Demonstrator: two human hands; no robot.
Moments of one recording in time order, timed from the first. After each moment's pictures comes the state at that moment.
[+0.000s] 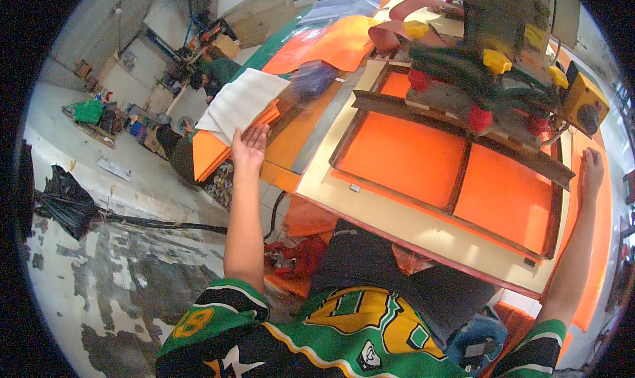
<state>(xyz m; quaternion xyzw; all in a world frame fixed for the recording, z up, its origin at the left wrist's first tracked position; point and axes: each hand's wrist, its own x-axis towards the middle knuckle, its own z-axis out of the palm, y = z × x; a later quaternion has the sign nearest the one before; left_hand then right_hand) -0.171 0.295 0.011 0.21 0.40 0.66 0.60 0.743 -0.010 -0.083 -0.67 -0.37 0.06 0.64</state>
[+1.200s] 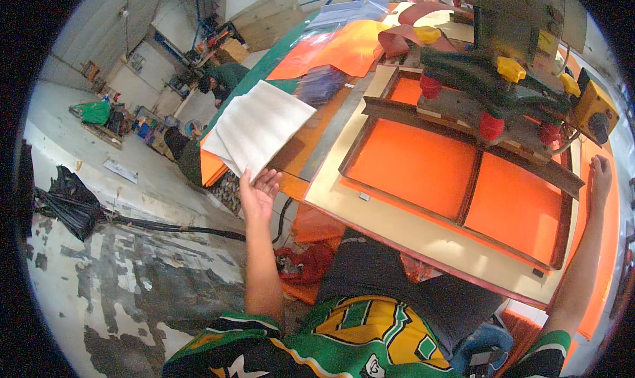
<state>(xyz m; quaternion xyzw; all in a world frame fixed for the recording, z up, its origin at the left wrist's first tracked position) -0.175 0.187 -0.006 0.29 0.44 0.62 0.58 0.783 -0.013 -0.100 -0.67 -0.38 0.05 0.63</state>
